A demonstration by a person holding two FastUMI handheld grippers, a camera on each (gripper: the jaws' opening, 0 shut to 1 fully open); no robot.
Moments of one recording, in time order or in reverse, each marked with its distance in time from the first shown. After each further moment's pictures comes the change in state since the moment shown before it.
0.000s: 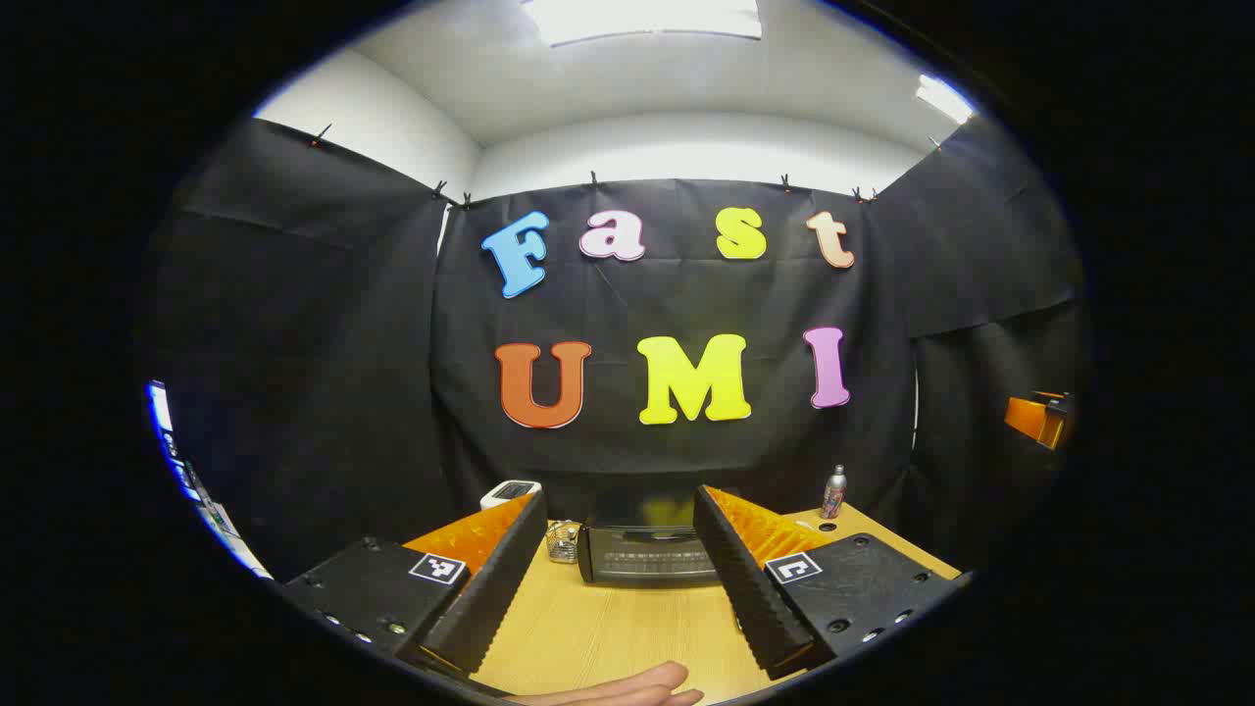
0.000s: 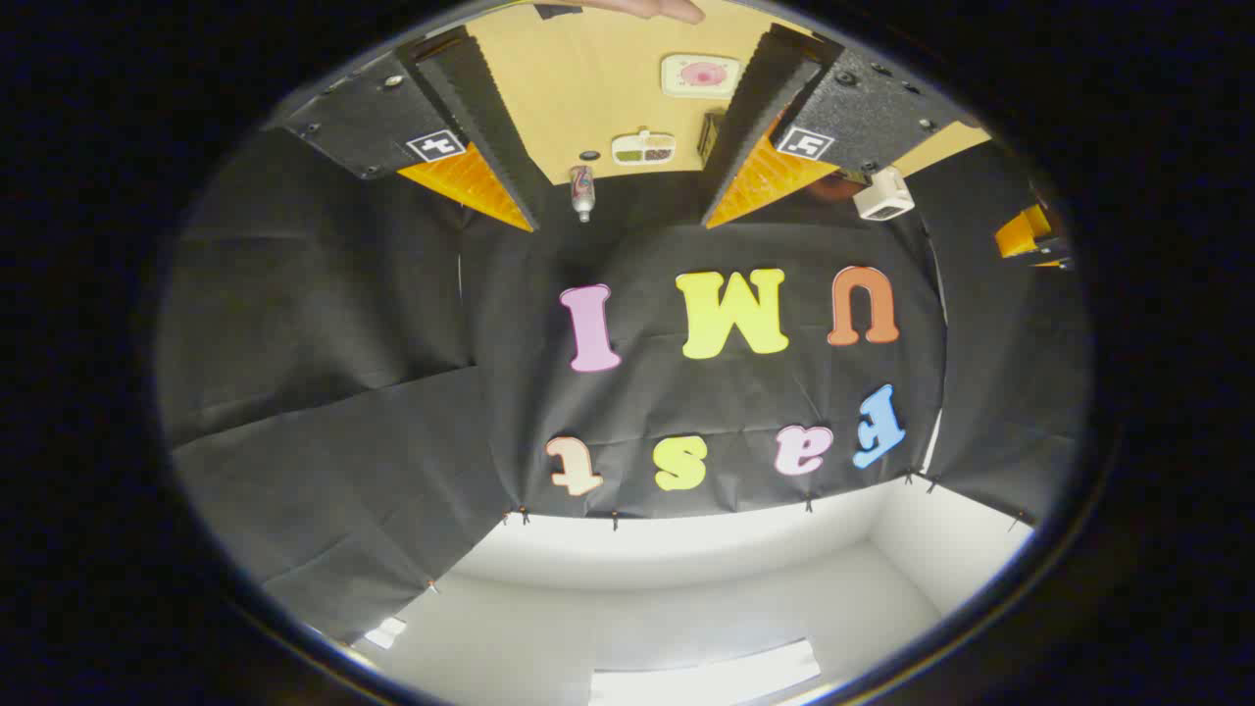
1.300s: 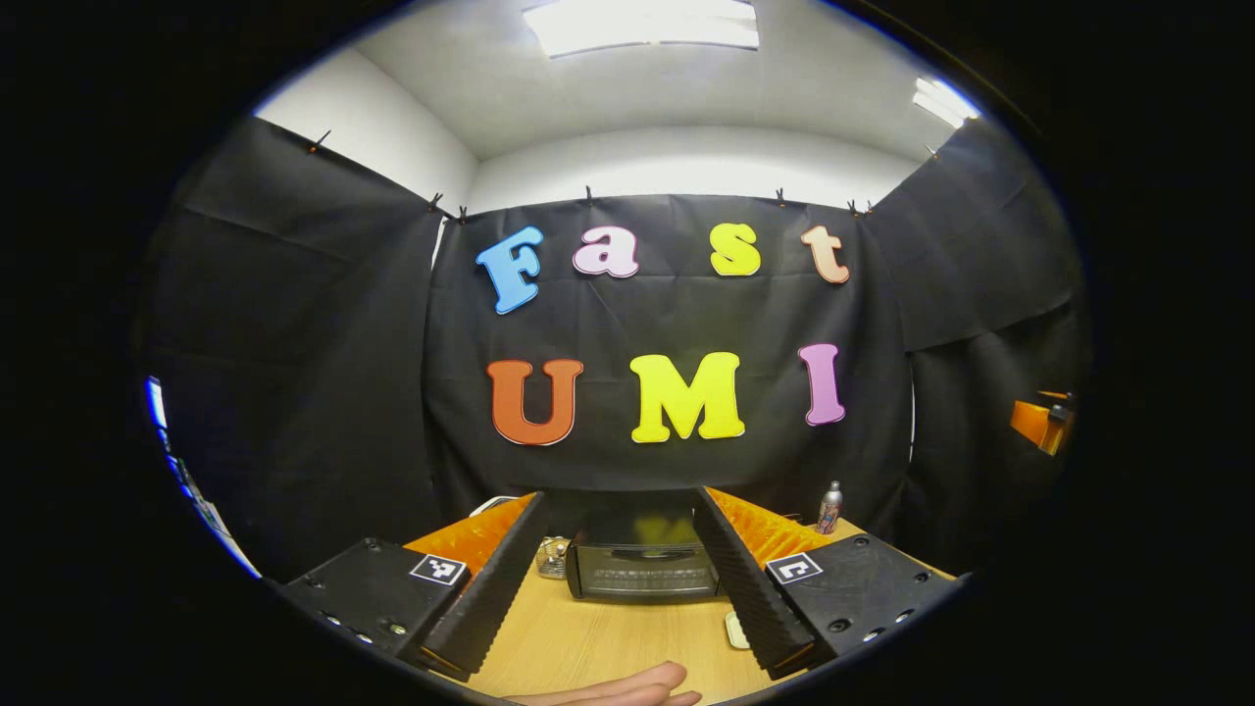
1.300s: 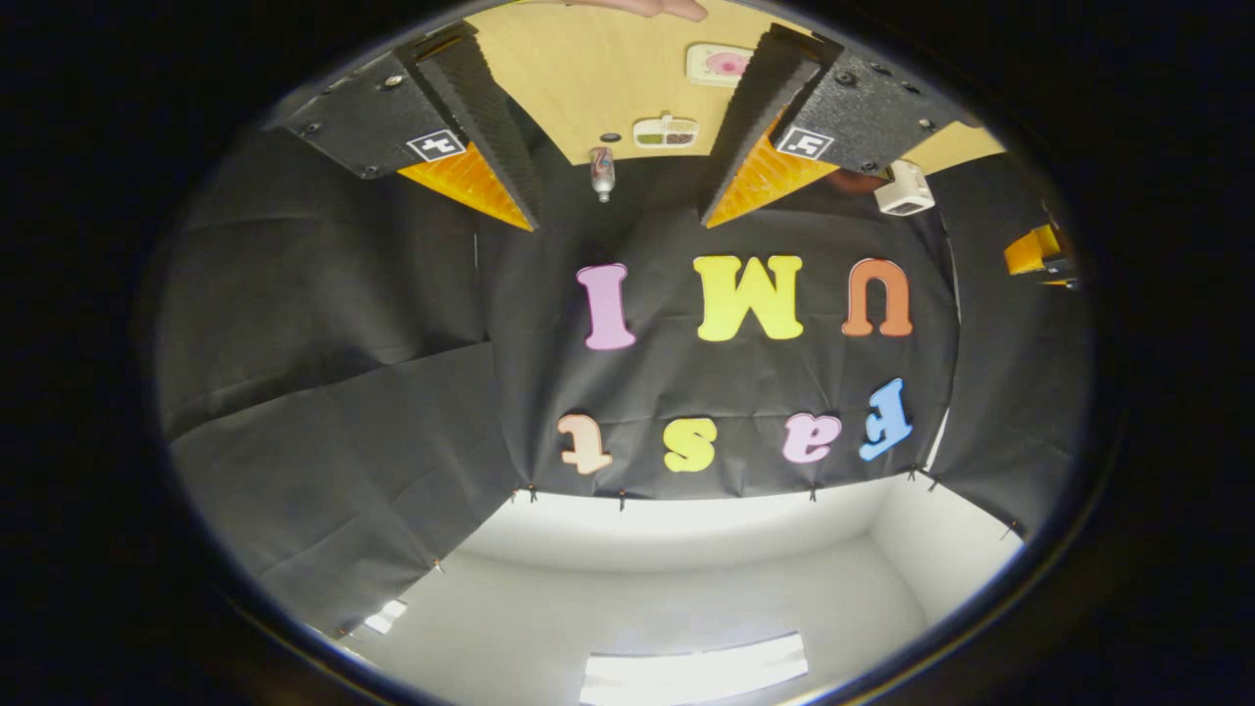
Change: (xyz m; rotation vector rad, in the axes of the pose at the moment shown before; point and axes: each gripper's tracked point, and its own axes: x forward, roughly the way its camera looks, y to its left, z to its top) left arm 0.028 -0.016 0.005 -0.031 -0.051 0.006; right arm 0.012 -0.025 0.006 -0.027 -0.078 -0.040
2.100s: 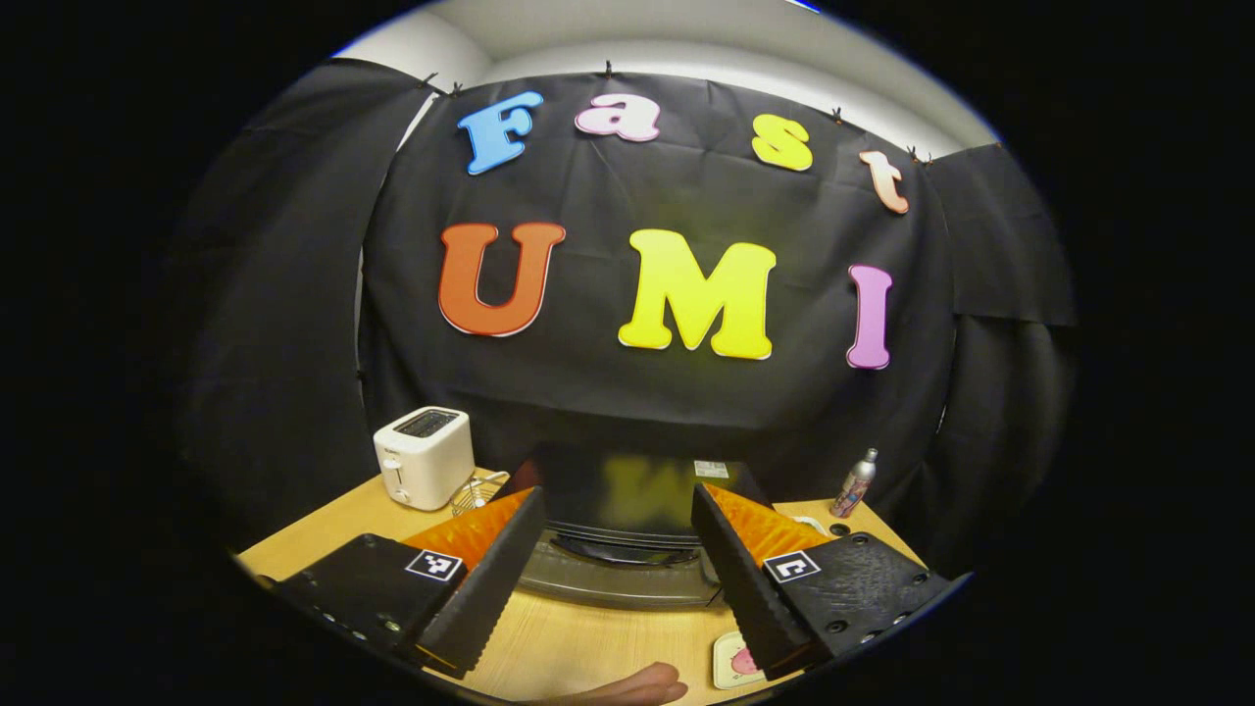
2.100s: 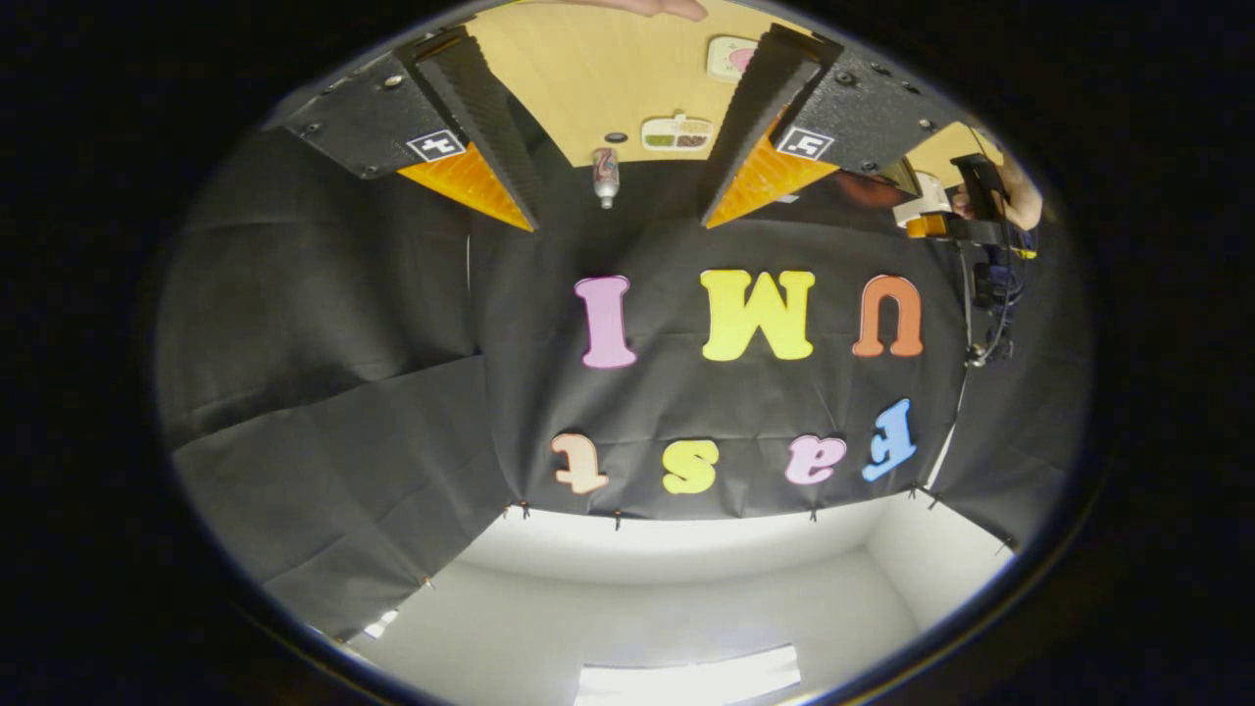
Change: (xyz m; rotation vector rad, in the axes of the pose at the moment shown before) left arm 0.227 -0.026 -0.175 -0.102 0.332 -0.043; right arm 0.065 -0.018 -0.044 -0.028 0.021 0.002
